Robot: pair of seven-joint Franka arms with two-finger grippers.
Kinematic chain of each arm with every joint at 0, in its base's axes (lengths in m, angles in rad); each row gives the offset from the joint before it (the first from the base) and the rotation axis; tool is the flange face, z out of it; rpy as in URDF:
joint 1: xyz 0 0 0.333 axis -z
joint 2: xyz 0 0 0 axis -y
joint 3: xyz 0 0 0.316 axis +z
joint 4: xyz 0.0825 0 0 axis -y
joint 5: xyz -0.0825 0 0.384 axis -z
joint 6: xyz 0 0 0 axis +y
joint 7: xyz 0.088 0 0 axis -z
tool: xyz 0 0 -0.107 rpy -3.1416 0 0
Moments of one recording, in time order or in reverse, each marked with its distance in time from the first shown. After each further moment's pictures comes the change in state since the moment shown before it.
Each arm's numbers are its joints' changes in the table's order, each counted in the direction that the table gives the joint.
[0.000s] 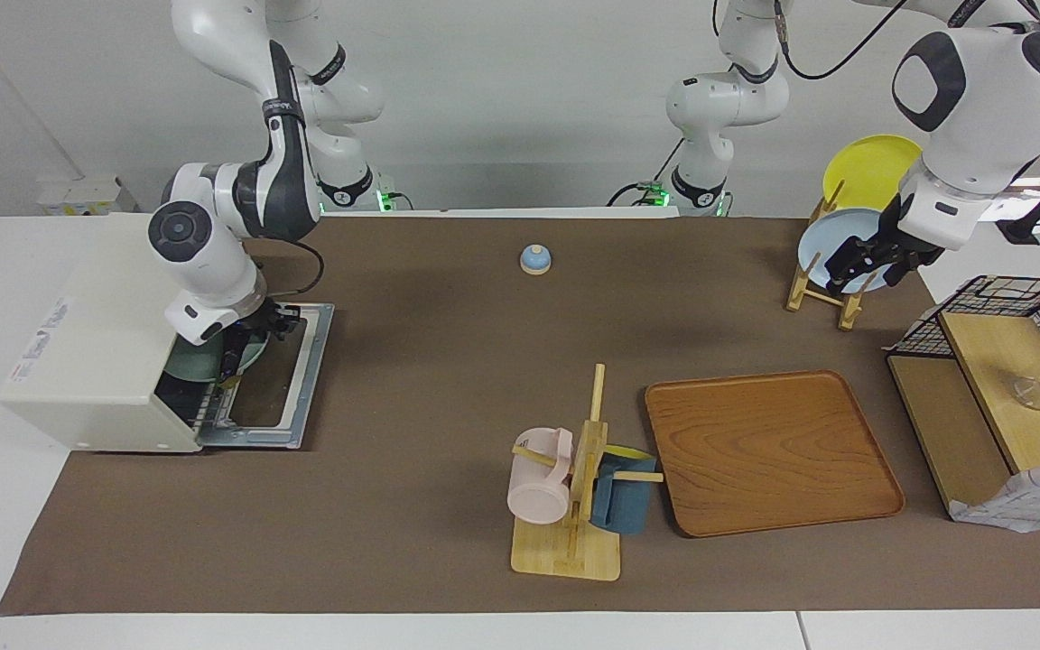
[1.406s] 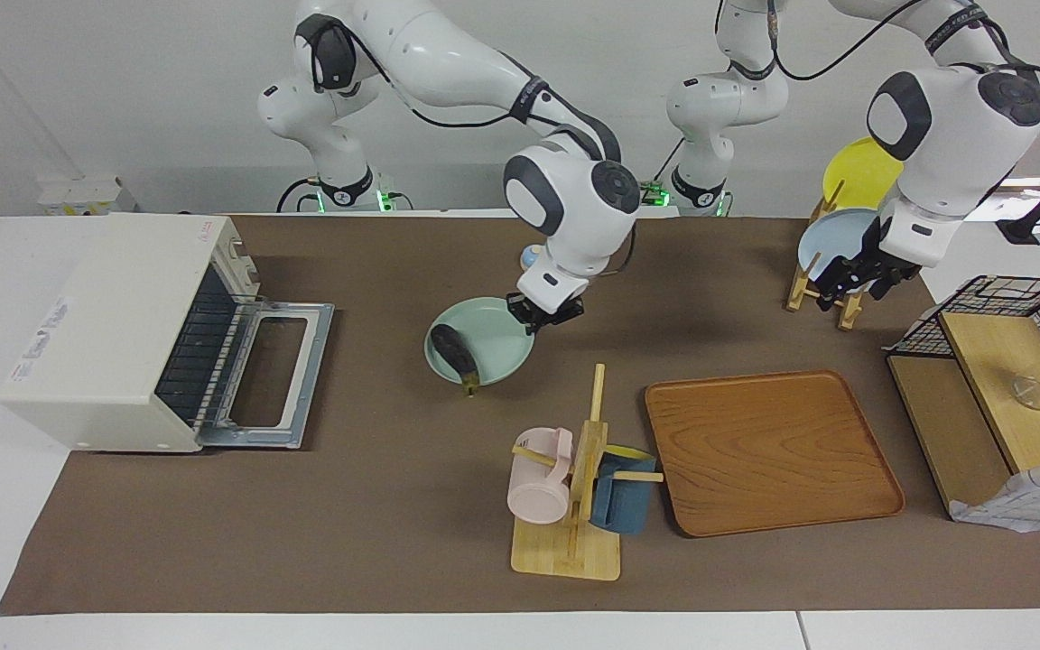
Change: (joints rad) left arm -0.034 0.070 -0.002 -0.277 -0.001 -0.256 -0.001; right arm -0.770 -0.557 0.043 0.822 0.049 0.221 0.795
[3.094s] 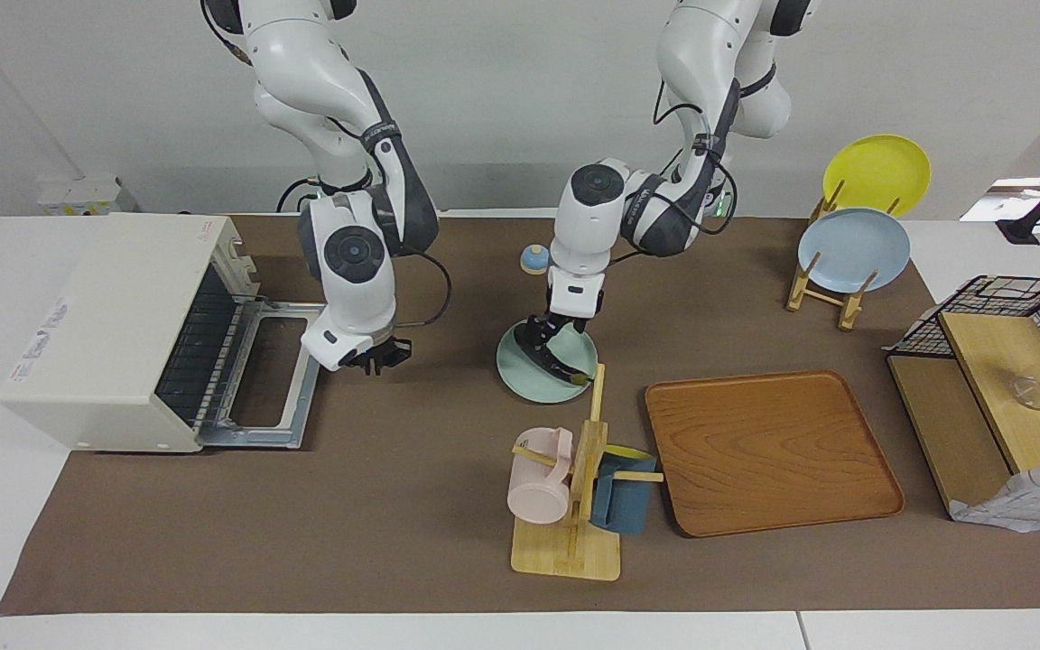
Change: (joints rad) left arm 0.748 -0.416 -0.014 0.099 -0.003 -0.376 -1.162; right arm 0.569 0.400 0.013 -0.765 0.026 -0.381 -0.496
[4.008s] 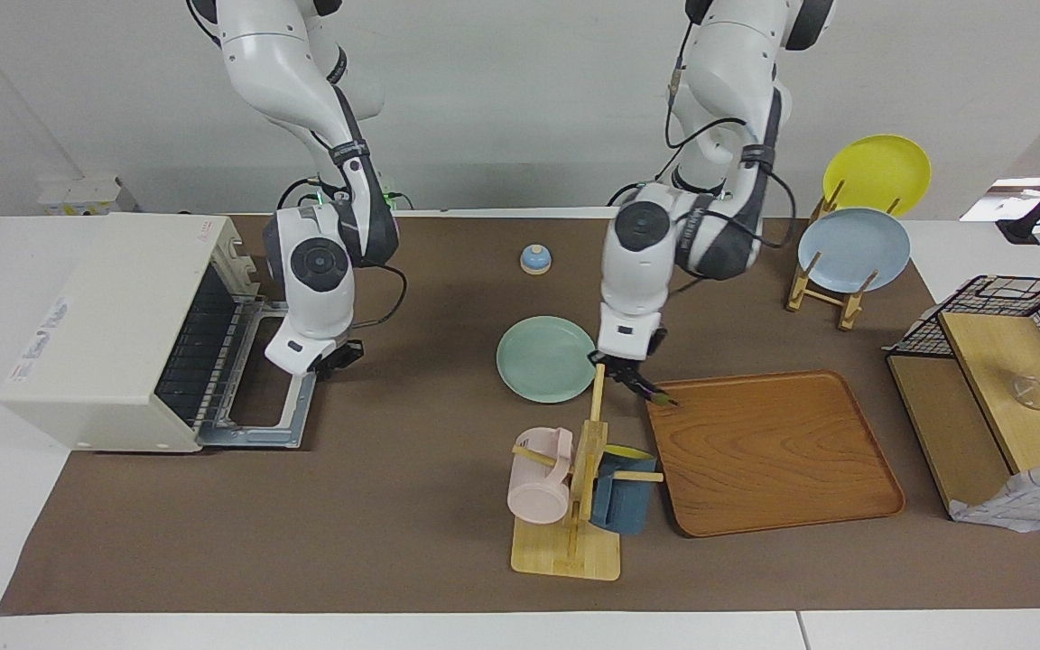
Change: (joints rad) left arm -0.326 0.018 0.029 0.054 -0.149 0.145 0.508; right arm 0.067 0.019 0.016 -0.034 0.126 -0.006 -0.193
